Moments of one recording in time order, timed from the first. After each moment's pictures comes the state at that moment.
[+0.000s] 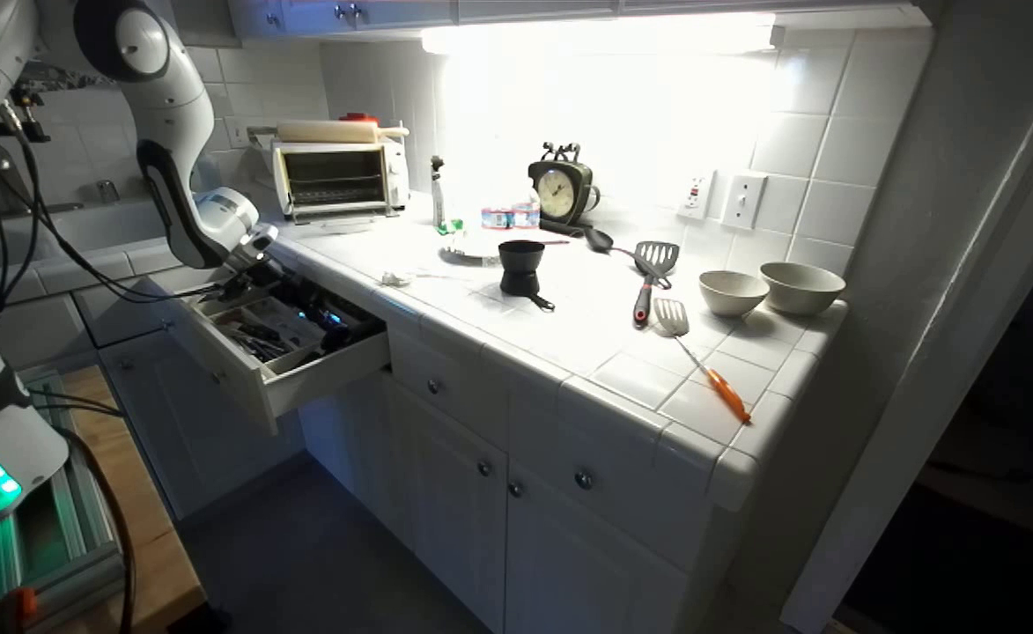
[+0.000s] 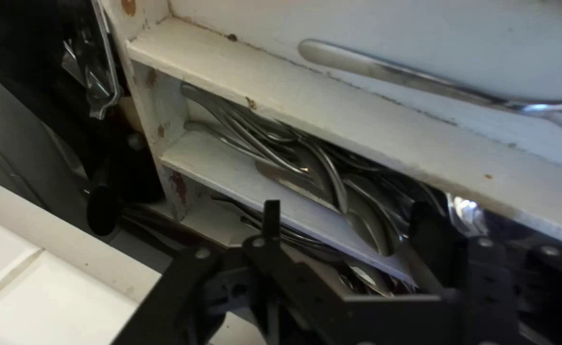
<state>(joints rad) 0.39 0.76 0.26 -1.96 -1.60 2.37 1.69</state>
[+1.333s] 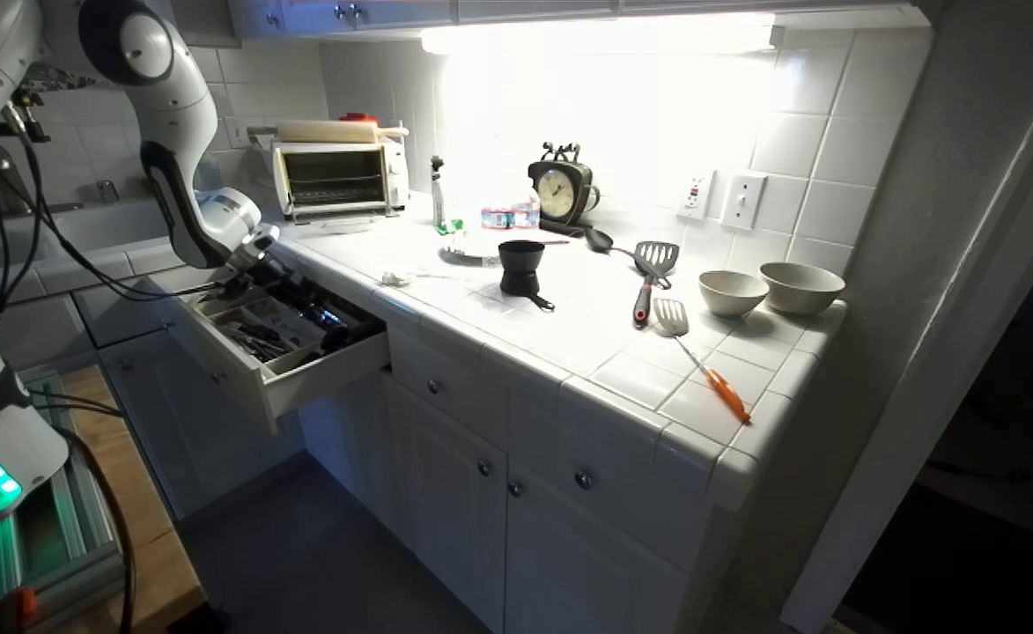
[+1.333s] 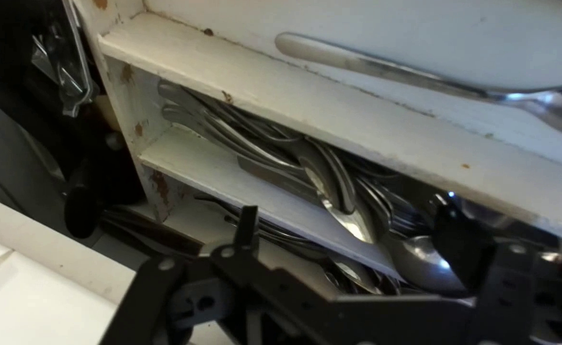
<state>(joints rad) 0.37 0.77 0.28 -1.94 -1.60 2.40 1.68</state>
